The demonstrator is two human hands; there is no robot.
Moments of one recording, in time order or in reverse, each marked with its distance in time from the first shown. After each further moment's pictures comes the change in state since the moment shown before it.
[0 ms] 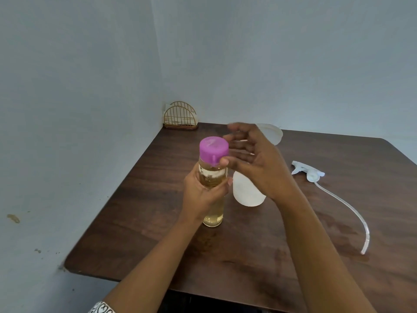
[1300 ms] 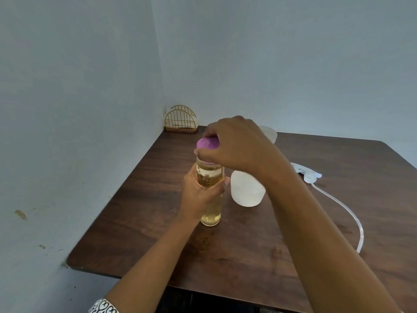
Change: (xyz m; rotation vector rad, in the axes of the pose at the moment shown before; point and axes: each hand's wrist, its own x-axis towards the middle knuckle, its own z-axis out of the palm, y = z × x) left_hand -0.002 0.007 0.001 0.044 0.008 -0.010; right_hand 0.031 -0.062 0.013 -1.075 -0.208 -0.082
